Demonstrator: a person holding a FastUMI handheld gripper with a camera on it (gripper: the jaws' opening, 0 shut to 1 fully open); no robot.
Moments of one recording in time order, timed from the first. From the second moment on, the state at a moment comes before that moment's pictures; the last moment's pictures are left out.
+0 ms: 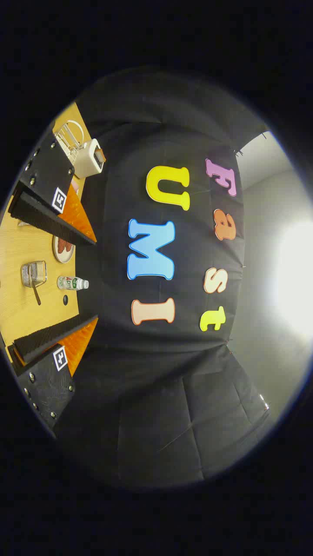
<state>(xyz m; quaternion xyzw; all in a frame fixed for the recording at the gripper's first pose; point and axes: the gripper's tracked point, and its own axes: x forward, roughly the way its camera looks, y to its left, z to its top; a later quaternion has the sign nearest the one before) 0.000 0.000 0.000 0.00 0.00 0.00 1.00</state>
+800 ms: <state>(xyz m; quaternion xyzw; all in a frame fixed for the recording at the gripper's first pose) 0.041 0.098 -0.020 0.01 0.04 0.08 1.00</state>
